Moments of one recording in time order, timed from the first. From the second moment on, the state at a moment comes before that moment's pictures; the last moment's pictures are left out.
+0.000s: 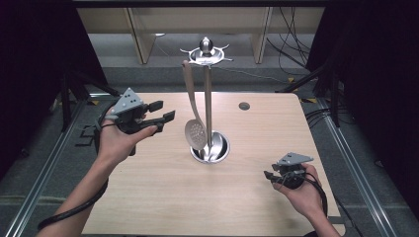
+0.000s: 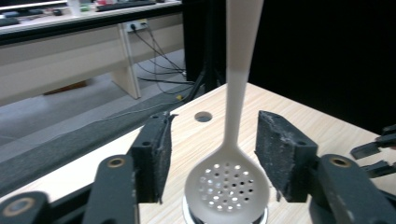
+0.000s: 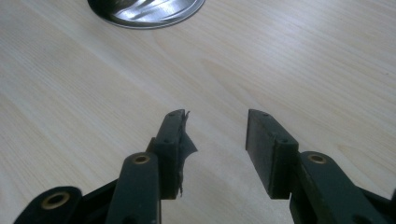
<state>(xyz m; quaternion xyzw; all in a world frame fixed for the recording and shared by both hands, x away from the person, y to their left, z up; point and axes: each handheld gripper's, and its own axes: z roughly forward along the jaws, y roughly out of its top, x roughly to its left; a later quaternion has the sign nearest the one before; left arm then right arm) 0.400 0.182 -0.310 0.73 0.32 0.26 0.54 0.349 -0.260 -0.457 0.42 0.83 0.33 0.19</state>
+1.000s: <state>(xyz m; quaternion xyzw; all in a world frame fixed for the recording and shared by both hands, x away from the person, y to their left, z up) 0.349 0.232 -0.458 0.74 0.39 0.26 0.49 0.350 -0.260 -0.457 0.41 0.83 0.32 0.18</state>
